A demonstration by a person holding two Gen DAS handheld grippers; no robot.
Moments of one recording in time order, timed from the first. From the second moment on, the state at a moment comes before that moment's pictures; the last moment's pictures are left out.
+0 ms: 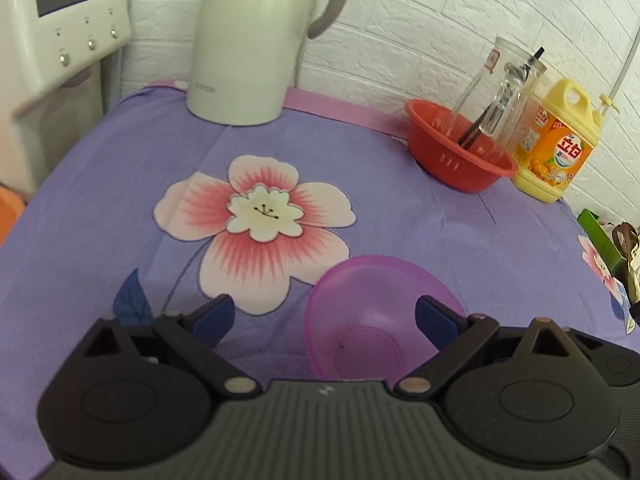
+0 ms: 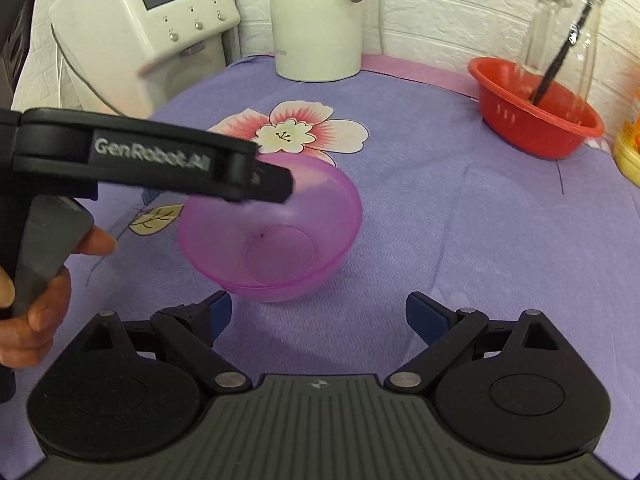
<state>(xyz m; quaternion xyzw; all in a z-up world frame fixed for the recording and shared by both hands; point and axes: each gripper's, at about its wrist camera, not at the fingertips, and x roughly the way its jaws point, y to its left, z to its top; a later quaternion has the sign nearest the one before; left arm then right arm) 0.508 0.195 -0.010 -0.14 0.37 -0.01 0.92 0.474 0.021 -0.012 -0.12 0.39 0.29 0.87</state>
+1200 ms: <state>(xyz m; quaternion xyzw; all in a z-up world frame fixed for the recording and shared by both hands) 0.525 0.186 -0.021 -0.11 0.36 -0.06 0.93 0.491 0.036 -0.021 -0.11 0.30 0.32 0.89</state>
